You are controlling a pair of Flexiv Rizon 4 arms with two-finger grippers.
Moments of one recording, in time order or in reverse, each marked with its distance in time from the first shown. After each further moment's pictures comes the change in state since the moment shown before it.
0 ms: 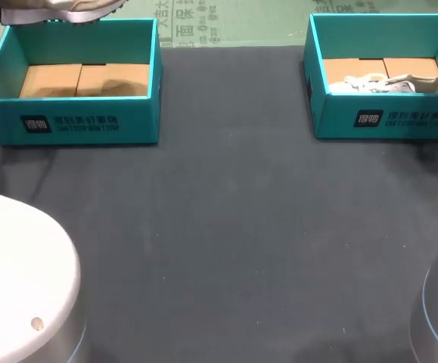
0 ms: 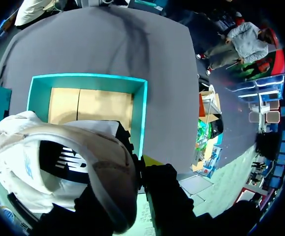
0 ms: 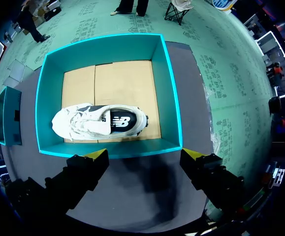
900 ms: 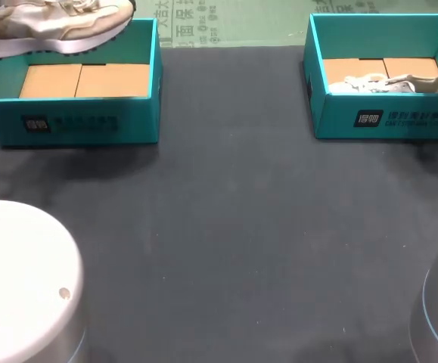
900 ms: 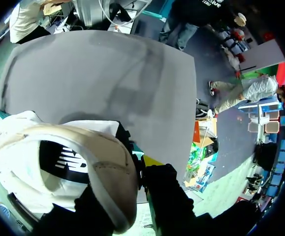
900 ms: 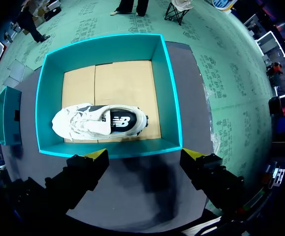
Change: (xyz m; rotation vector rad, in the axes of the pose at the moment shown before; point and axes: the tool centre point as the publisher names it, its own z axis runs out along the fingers) left arm 0.001 -0.200 -0.057 0.035 -0.004 -0.047; right arm 0.000 0.000 0.000 0.000 0.000 0.000
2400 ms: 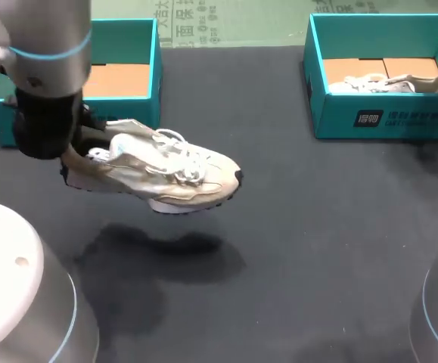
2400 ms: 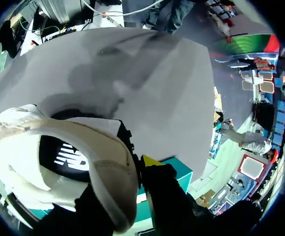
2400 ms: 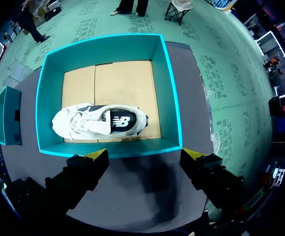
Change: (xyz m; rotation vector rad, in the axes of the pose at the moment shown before) left arm -0.173 -0.222 0.069 -0.283 0.050 0.272; right arm 0.000 0.000 0.000 0.000 0.000 0.000
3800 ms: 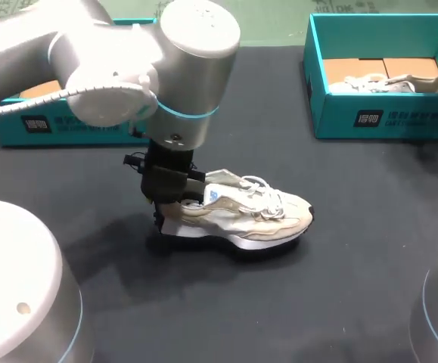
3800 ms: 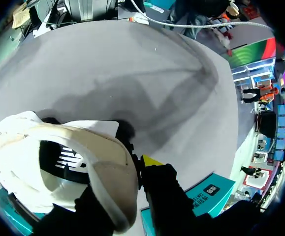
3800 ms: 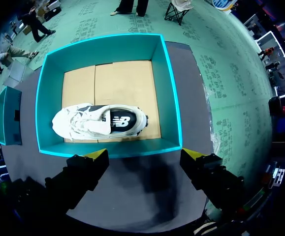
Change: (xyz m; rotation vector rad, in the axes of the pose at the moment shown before) left arm -0.164 -0.009 0.100 0.217 -0.007 -0.022; right arm 0.000 0.000 0.000 0.000 0.000 0.000
